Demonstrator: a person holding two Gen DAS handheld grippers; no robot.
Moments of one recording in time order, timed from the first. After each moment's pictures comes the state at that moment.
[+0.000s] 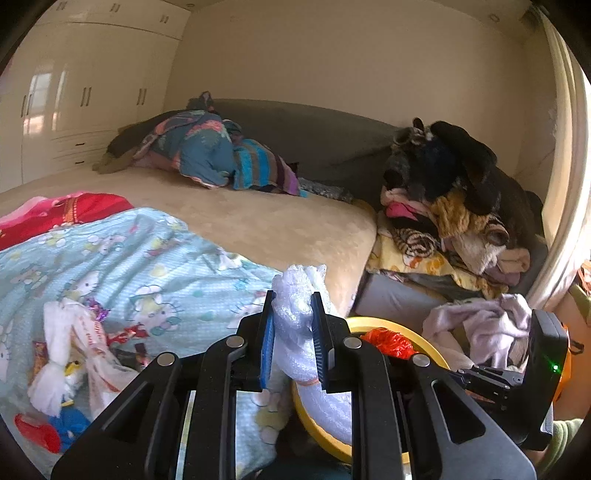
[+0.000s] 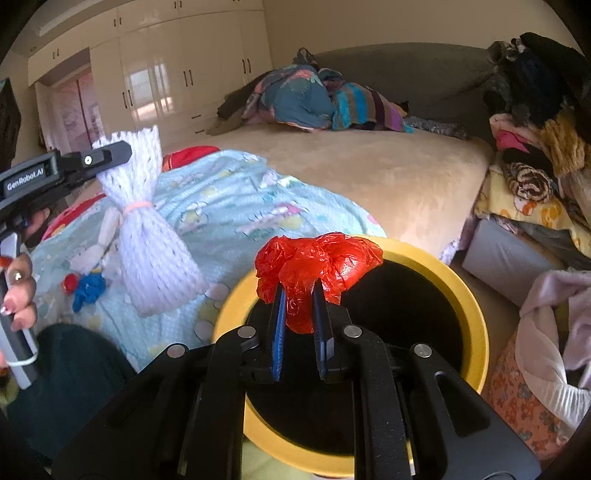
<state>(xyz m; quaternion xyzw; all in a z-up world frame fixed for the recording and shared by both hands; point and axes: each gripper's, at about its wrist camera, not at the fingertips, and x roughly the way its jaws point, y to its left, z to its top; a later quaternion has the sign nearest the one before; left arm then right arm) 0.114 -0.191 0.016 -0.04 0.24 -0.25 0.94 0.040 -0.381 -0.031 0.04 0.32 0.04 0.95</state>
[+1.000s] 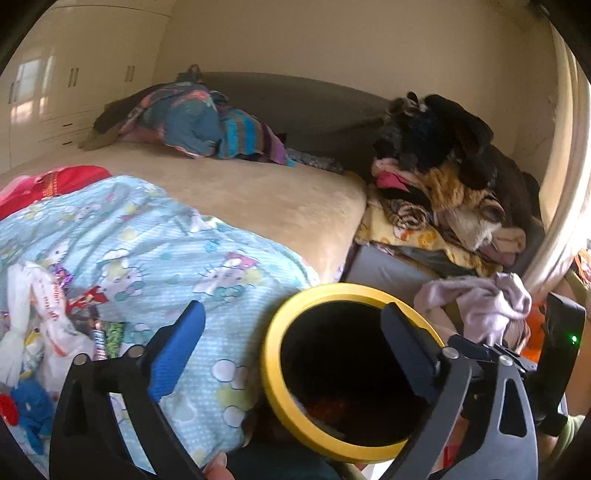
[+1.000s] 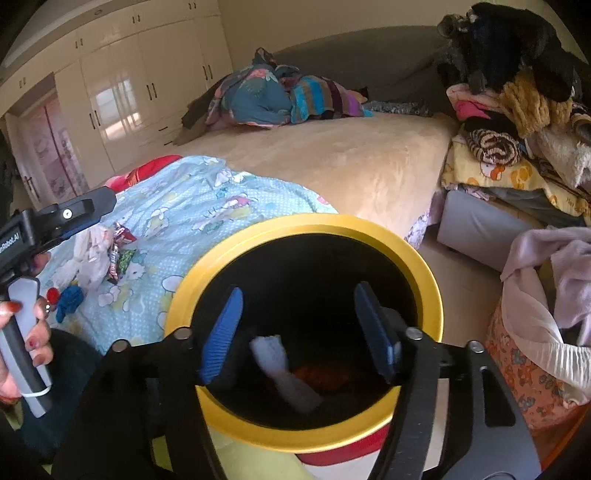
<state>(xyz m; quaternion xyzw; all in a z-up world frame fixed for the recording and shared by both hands) 0.116 -0.225 -0.022 -0.04 0.29 -0.26 0.92 0.023 -0.426 -0.047 0.09 0.32 -0.01 0.94</state>
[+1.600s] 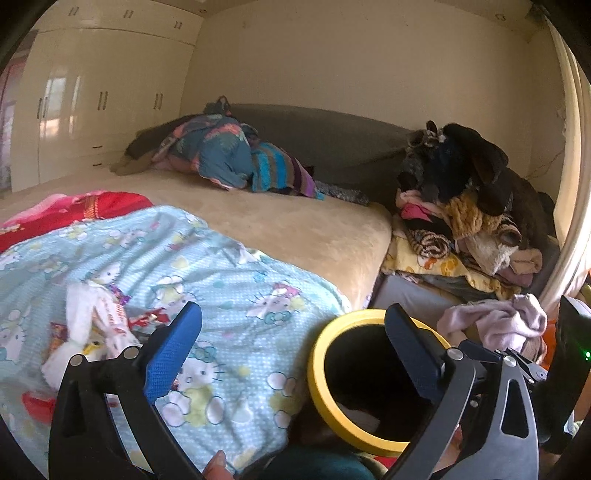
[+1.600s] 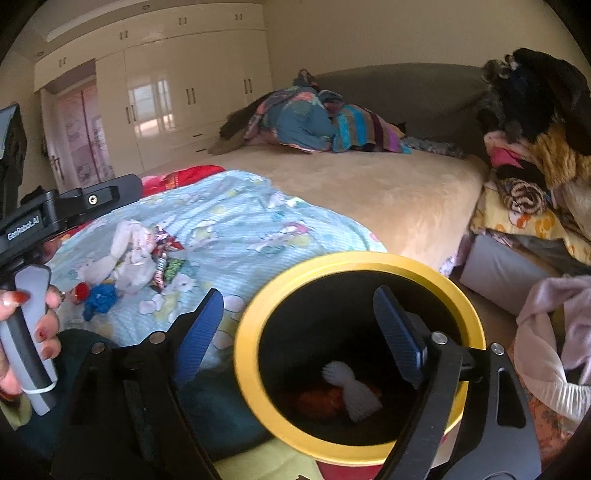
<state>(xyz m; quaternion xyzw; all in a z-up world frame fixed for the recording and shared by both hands) 0.090 -0.171 0.011 -0.04 0.23 -0.21 0.95 0.022 -0.360 -0.014 0.04 0.27 0.04 0.96</state>
